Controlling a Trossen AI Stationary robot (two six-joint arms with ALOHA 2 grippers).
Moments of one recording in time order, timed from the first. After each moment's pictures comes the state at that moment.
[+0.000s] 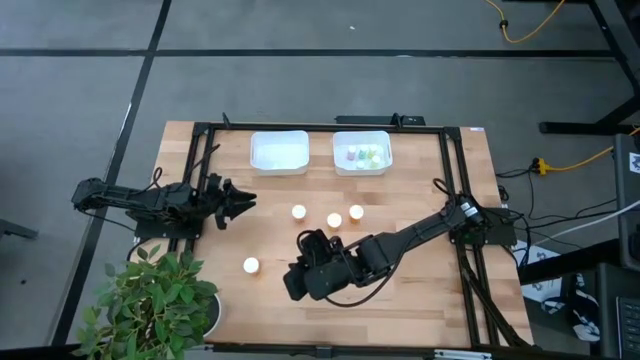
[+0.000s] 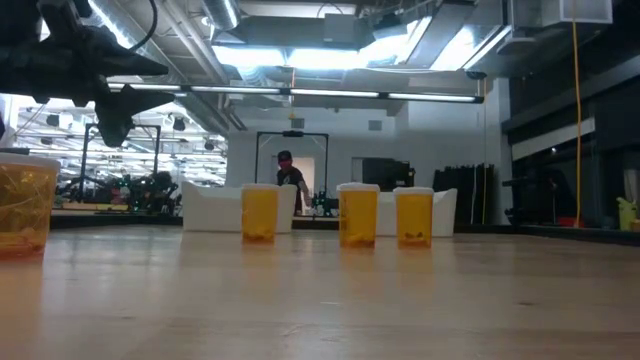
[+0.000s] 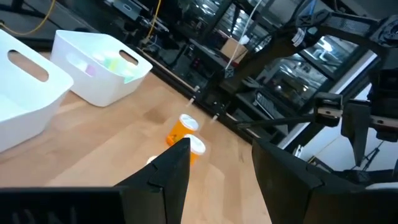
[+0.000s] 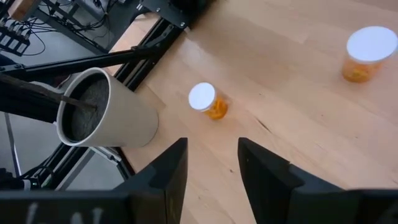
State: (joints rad) left arm -0.10 0.12 0.01 0.12 -0.26 -0.65; right arm 0.45 2.12 2.10 -0.81 0.49 1.22
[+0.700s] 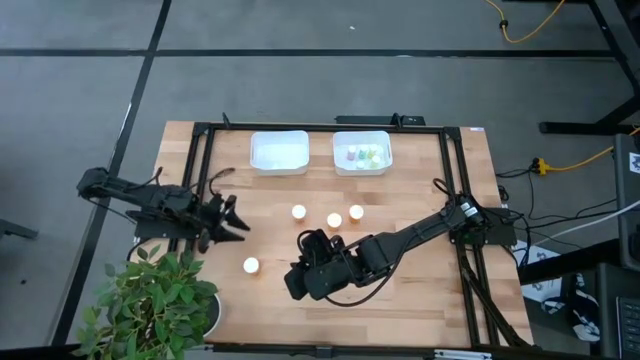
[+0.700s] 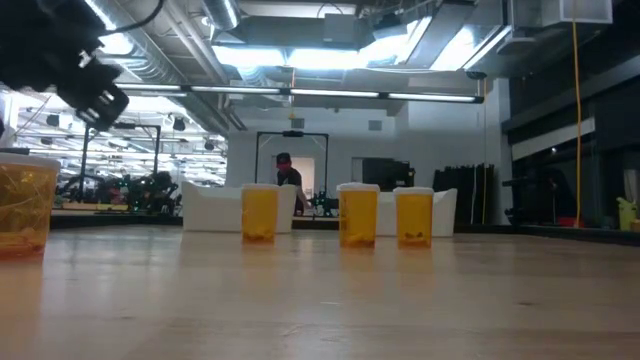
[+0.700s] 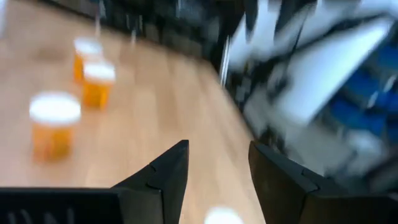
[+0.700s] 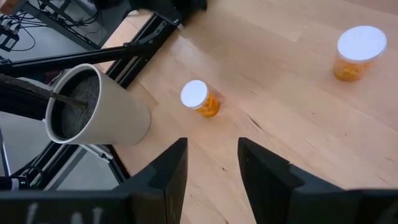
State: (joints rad) left arm -0.26 0.14 0.11 -0.13 0.07 -0.44; right arm 0.45 2.12 2.10 -0.84 0.49 1.22
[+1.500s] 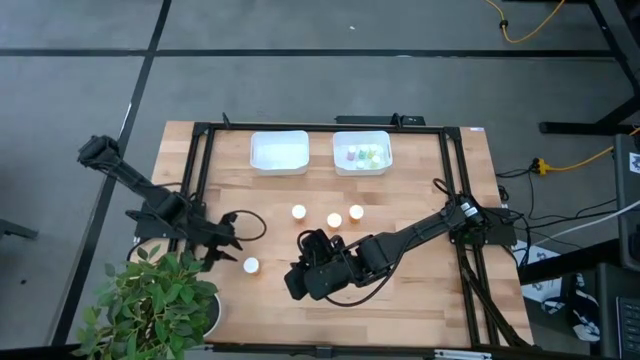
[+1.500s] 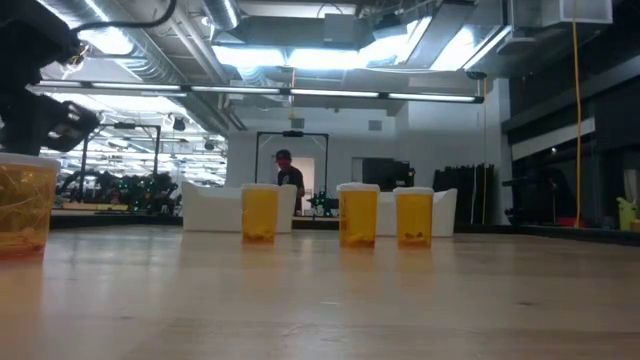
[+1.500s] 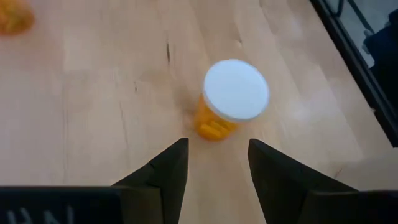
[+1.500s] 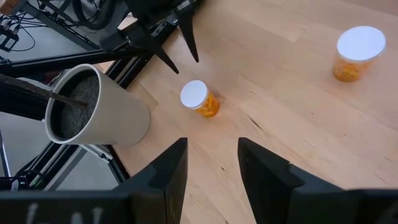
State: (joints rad) left arm -0.58 0.64 0.28 -0.40 -0.09 -0.41; right arm 0.45 2.12 2.10 -0.84 0.49 1.22
